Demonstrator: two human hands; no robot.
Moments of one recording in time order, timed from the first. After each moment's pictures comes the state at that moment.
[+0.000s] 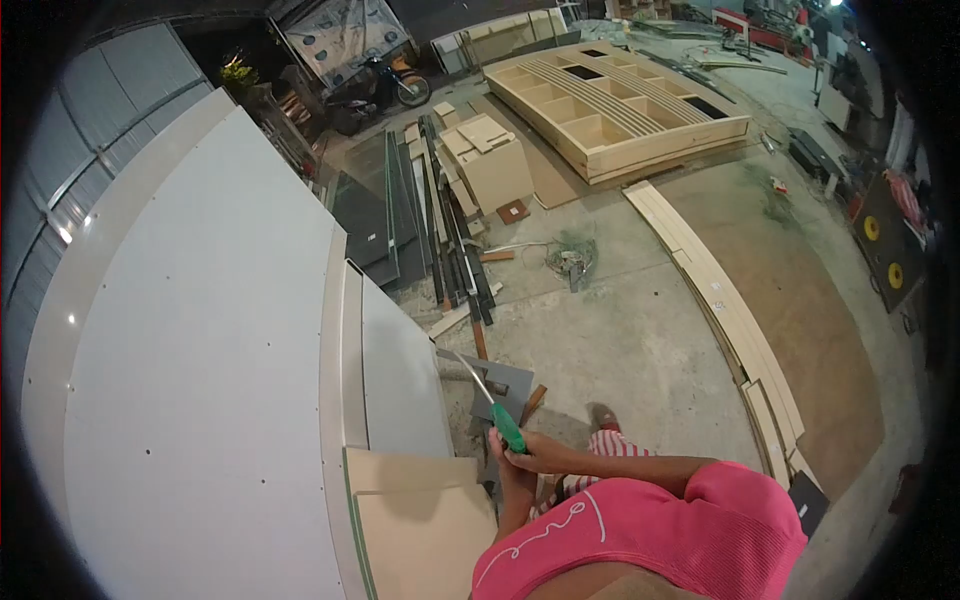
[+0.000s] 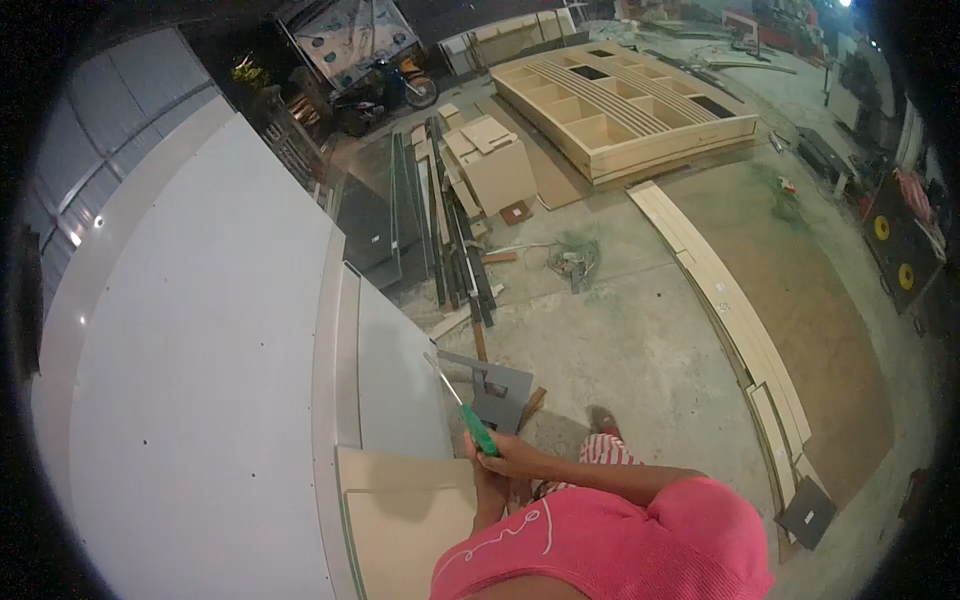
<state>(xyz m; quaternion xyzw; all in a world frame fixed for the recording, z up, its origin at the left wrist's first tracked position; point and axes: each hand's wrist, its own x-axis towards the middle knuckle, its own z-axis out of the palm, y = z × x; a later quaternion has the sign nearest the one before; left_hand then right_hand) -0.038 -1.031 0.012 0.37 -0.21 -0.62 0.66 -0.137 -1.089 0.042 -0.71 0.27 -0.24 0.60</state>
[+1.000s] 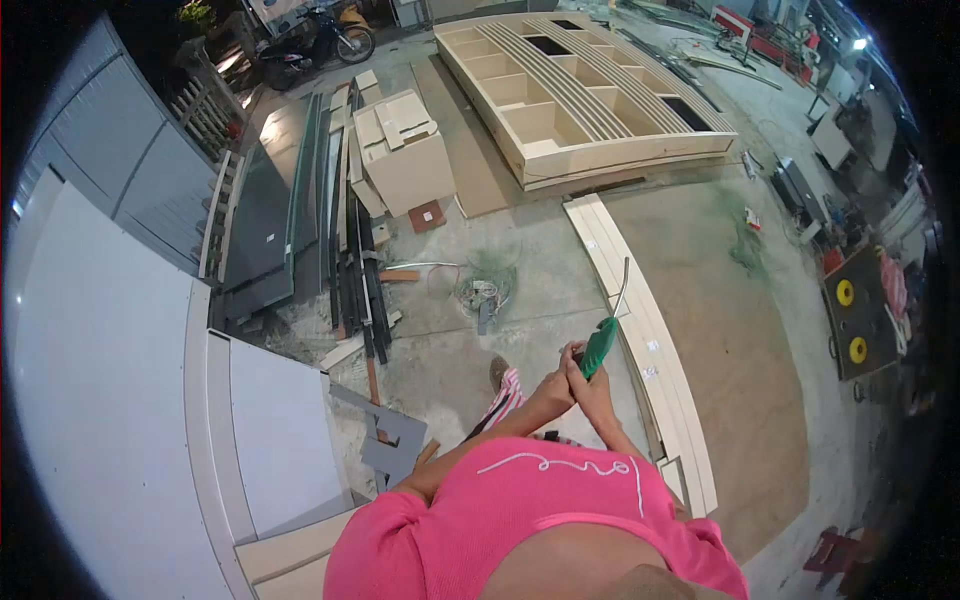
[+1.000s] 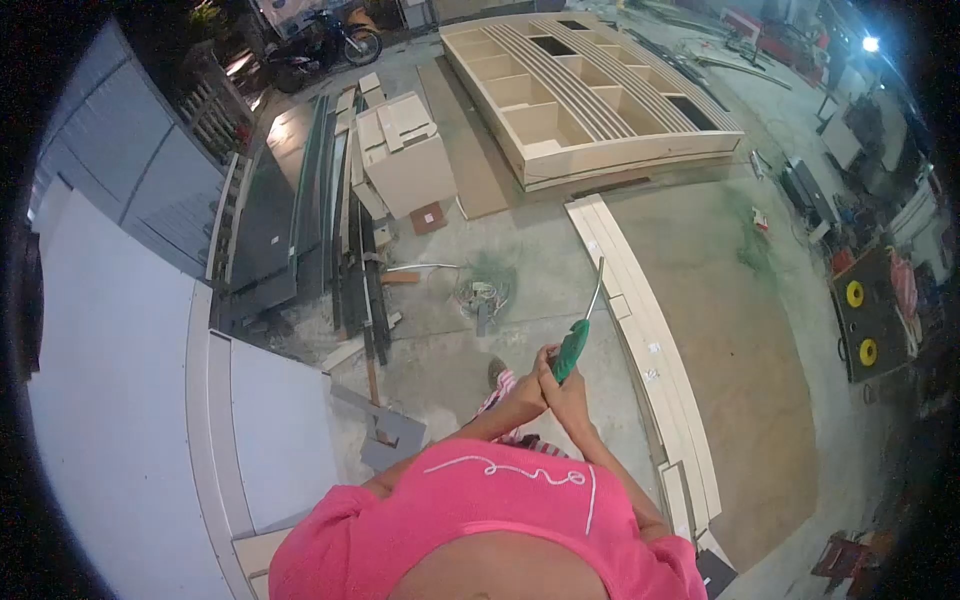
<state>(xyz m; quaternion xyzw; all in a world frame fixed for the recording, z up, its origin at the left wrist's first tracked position) -0.385 -1.627 -0.020 0.38 -0.67 -0.55 0.31 -0.489 -1.604 0.011 -0.51 0.59 -0.48 0.40</state>
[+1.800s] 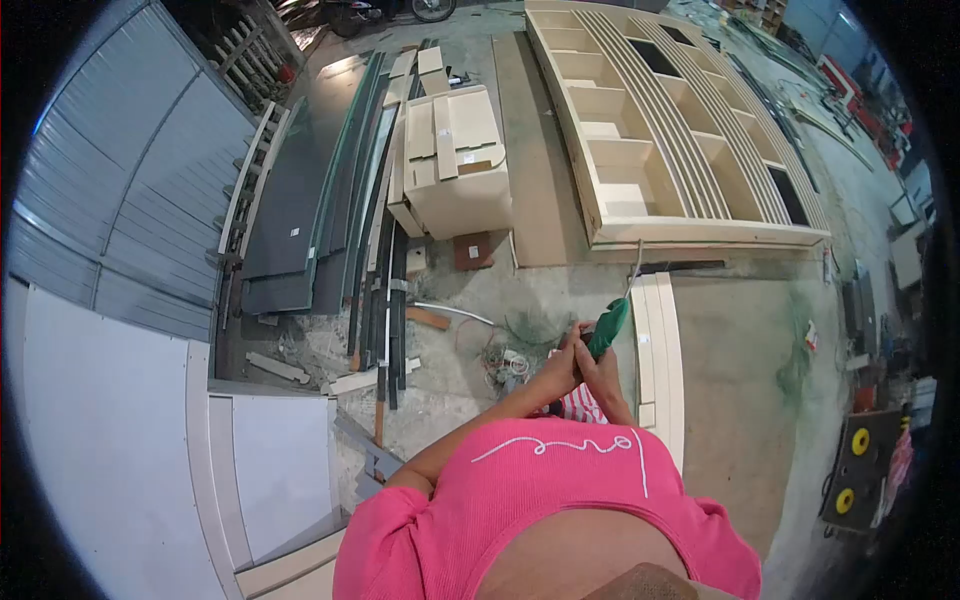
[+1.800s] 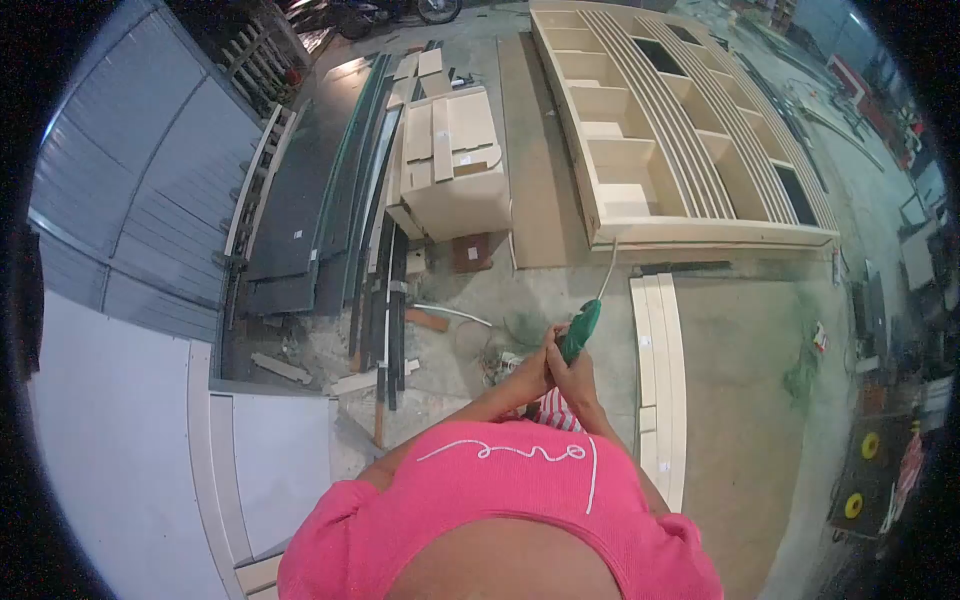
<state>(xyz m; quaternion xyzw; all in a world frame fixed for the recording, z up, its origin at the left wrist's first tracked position) -0.326 -2.171 -0.039 0.44 -0.65 -0.47 0.40 -0.439 -2.174 -0.004 -0.53 0.52 -0.42 0.53</state>
